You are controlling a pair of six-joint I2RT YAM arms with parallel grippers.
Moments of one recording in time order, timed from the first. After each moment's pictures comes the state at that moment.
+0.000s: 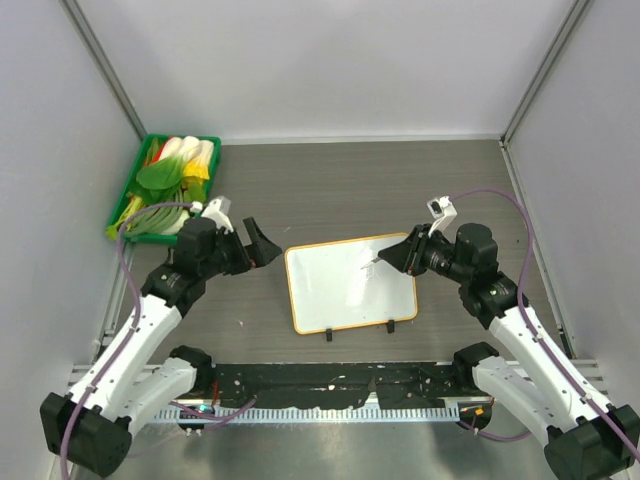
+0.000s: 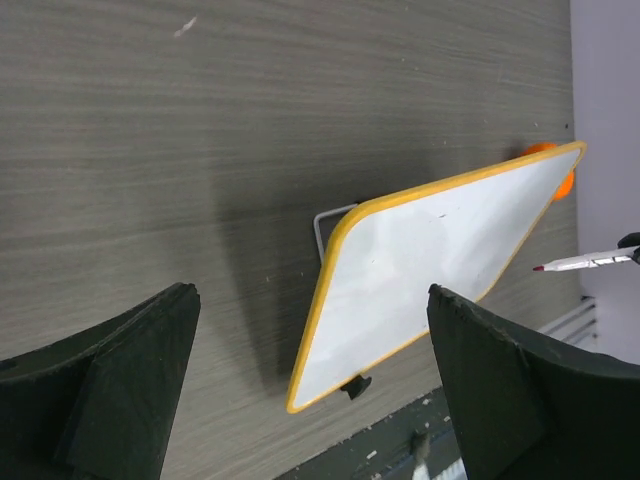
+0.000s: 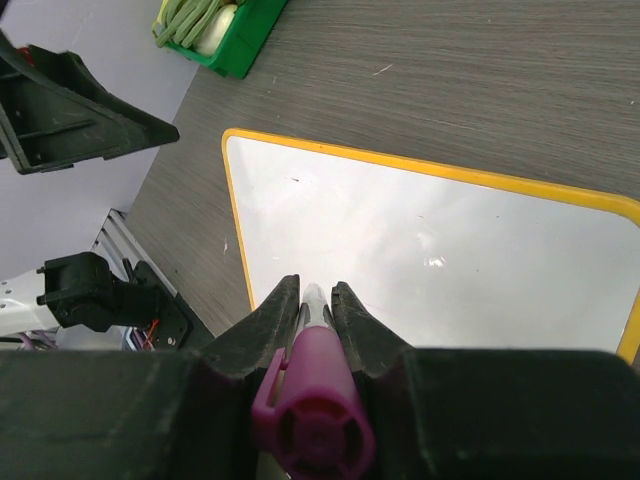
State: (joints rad) left arm -0.43 0.88 0.79 -0.45 0.14 -0.63; right arm 0.34 0.76 0.61 -0.14 -0.50 0.52
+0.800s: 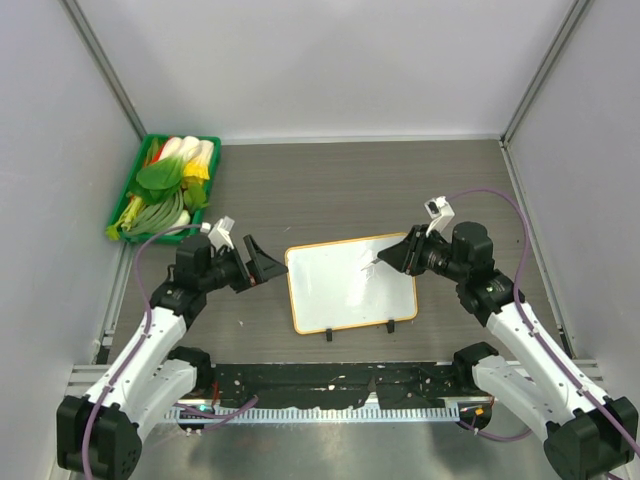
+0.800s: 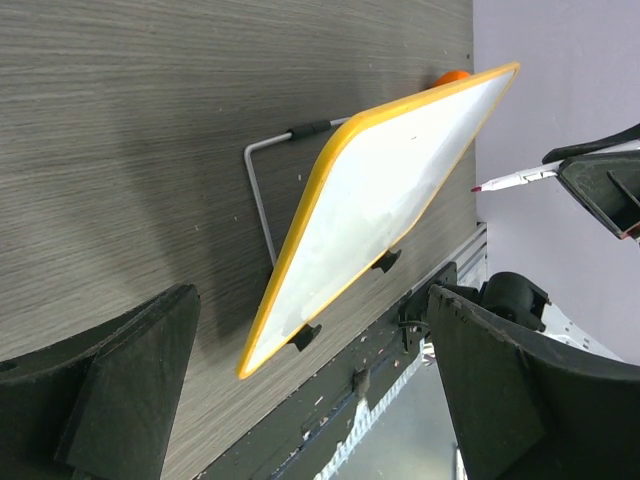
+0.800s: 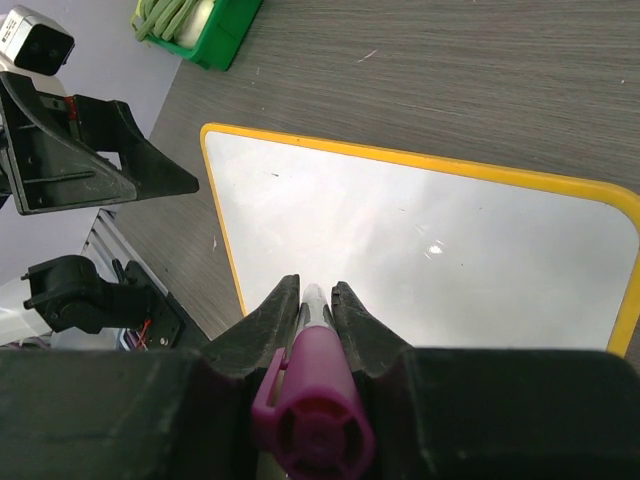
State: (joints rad) left arm -0.25 0.82 0.50 -0.21 0.57 -0.76; right arm 0.34 0.79 0.60 -0.14 -0.48 0.52
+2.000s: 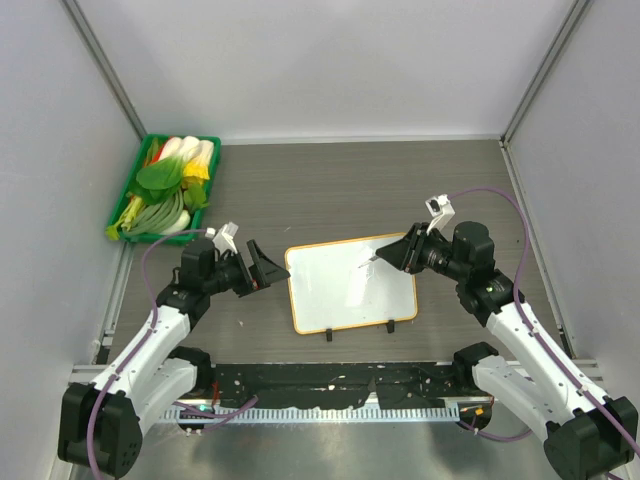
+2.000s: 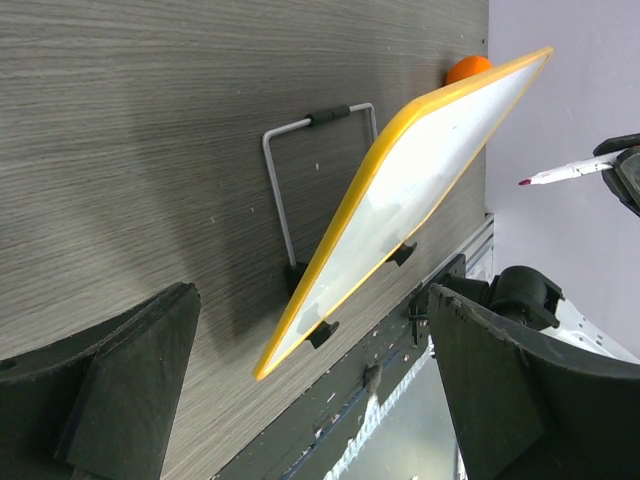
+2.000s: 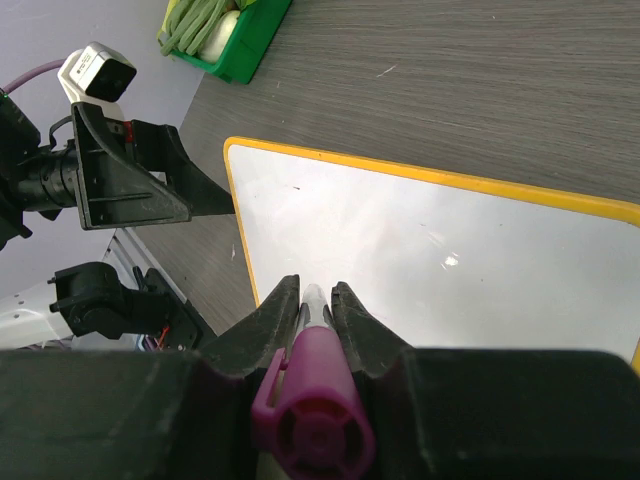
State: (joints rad) left arm -0.25 0.86 0.43 -0.12 0.59 -0.76; right arm 0.34 0.80 0.60 -0.10 -0.50 0.56
